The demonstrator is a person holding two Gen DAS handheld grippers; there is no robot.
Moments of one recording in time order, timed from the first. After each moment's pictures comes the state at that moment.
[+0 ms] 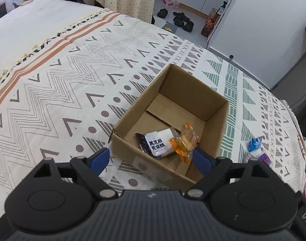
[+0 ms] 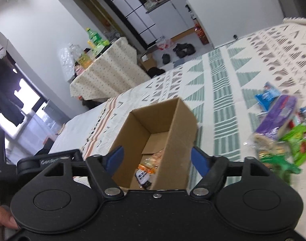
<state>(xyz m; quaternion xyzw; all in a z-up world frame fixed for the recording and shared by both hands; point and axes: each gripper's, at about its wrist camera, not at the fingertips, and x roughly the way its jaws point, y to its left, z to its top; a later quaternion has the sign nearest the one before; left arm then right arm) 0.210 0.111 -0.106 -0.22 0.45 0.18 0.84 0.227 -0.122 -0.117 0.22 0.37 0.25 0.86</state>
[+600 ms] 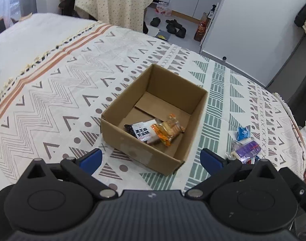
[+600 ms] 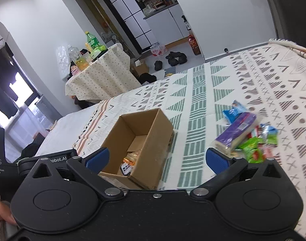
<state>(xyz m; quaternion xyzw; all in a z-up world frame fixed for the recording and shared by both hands) 0.183 0.057 -0.083 -0.19 0.43 0.18 0.86 0.198 -0.181 -0.082 0.17 0.36 0.24 0.88</state>
